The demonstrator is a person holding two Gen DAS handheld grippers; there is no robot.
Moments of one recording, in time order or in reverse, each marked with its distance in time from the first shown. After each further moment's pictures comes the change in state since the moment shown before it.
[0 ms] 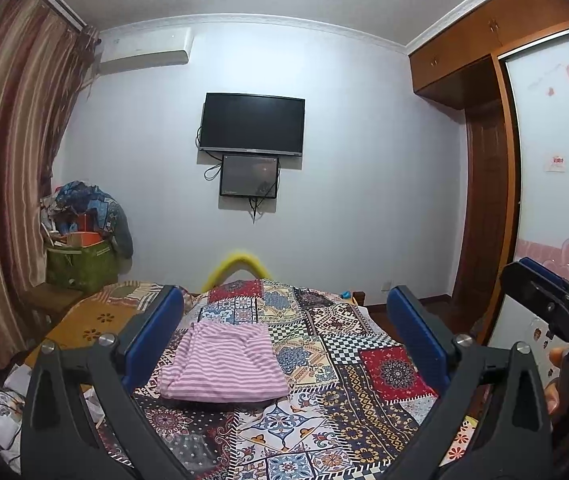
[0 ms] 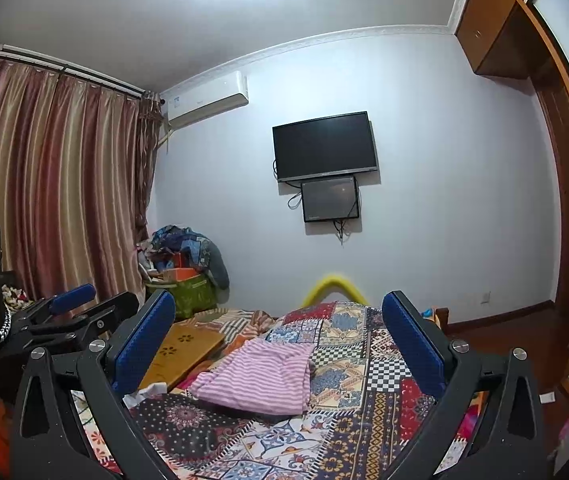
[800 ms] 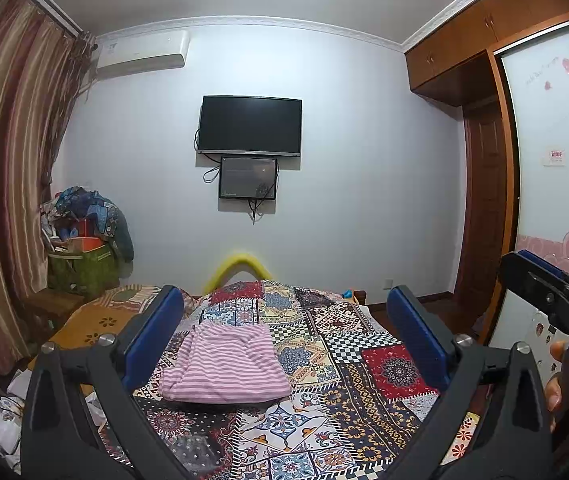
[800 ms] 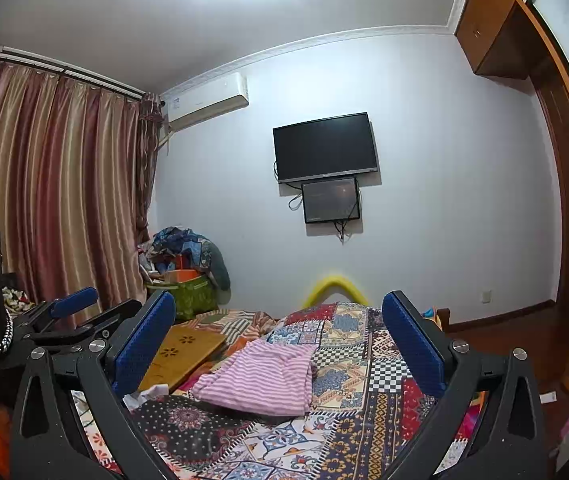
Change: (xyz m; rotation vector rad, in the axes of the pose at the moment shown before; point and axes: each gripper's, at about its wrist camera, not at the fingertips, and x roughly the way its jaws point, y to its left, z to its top) left arm -0.002 -0.004 -0.004 0.016 -0.005 0.001; right arm -0.007 0.003 0.007 0.003 0.000 0.003
